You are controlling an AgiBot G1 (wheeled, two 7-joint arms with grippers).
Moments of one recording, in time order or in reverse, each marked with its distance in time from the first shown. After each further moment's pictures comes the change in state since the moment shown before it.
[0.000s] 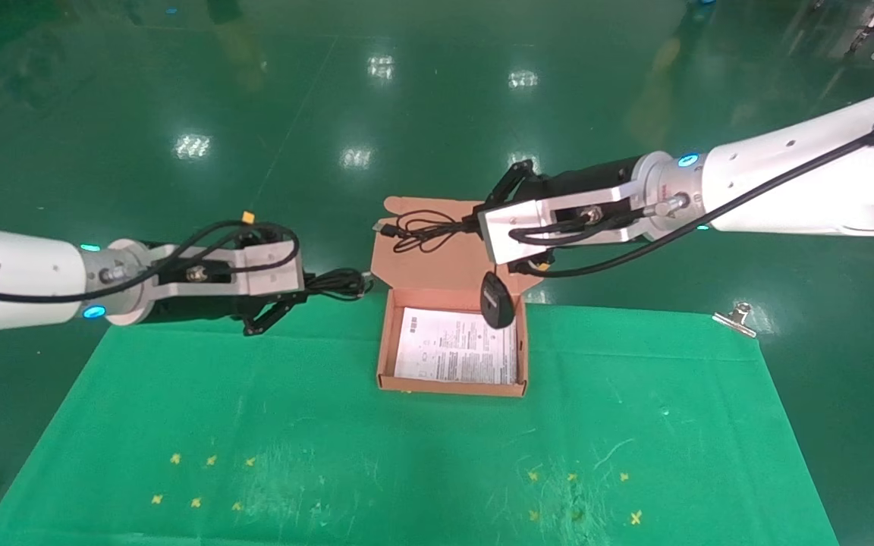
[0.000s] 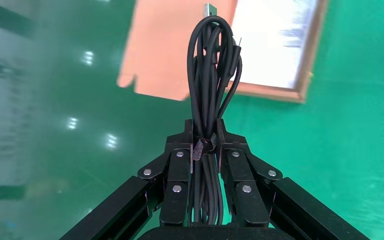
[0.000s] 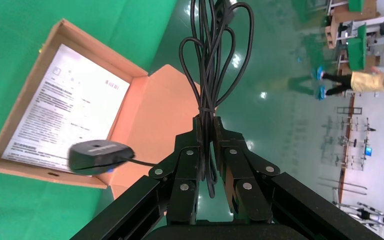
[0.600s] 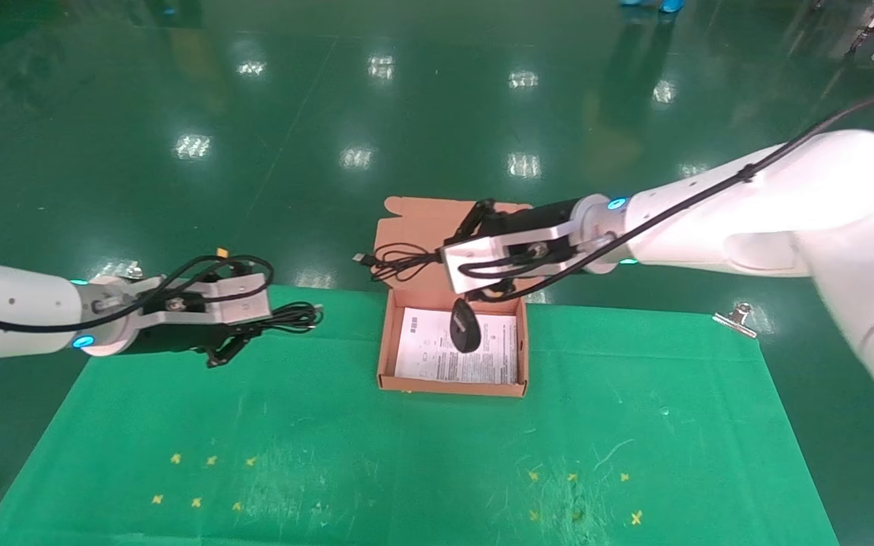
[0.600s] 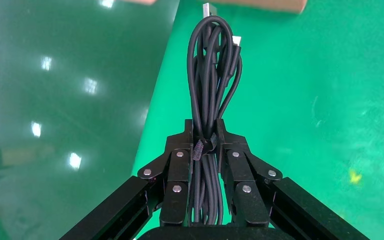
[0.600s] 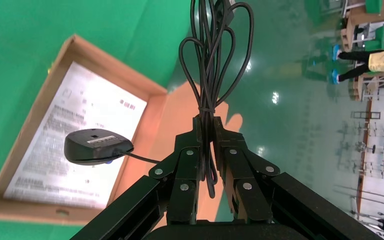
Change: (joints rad) left arm 0.028 -0.008 0.039 0.030 0.146 0.004 -0.130; right arm -0.022 -0.183 0.024 -0.346 0.077 0.041 -0.247
